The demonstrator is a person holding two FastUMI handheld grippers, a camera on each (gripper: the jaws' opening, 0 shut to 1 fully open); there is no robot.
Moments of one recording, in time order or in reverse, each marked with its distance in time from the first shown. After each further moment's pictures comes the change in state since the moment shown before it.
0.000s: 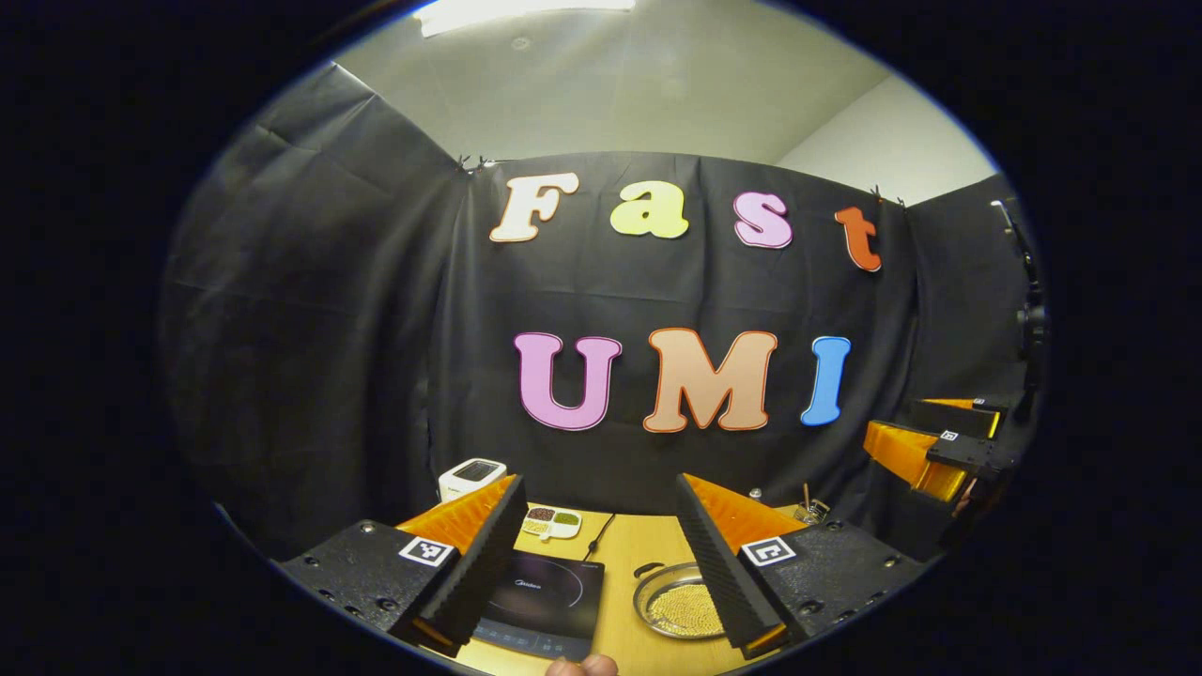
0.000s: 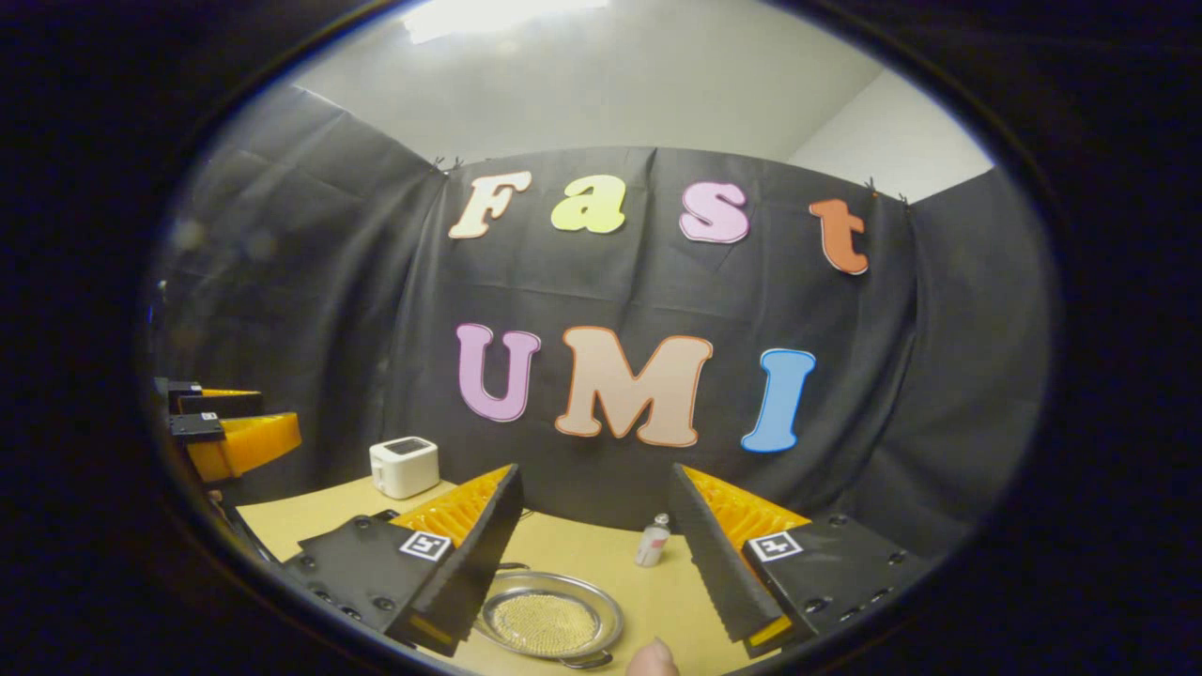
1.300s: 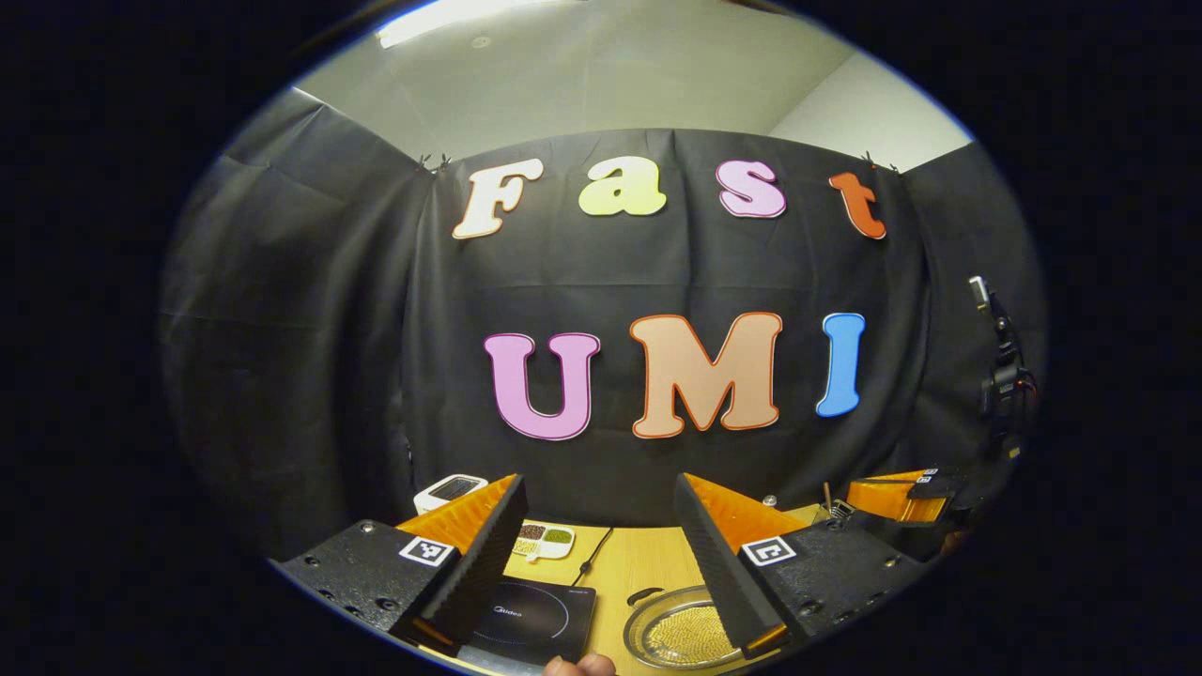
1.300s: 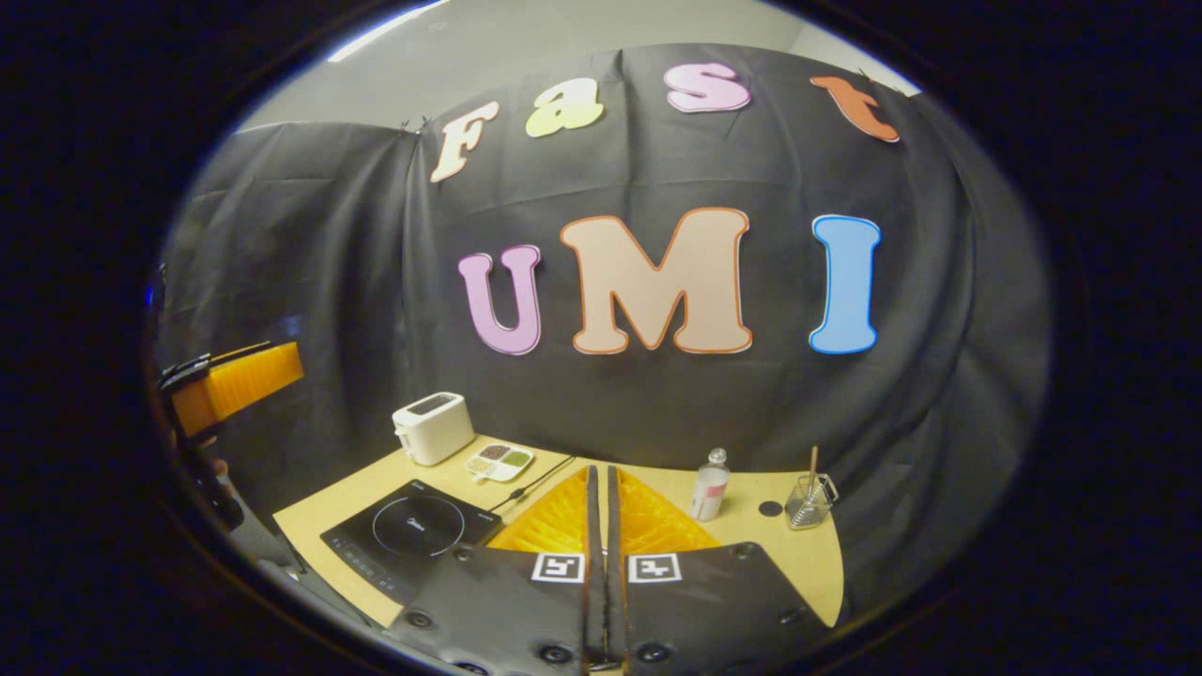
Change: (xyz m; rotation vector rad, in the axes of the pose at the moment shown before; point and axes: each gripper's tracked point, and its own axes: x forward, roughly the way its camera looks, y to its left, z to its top) left arm 0.094 -0.040 -0.021 0.069 0.018 -0.034; right arm 0.107 -0.019 -0.120 0.145 0.296 0.141
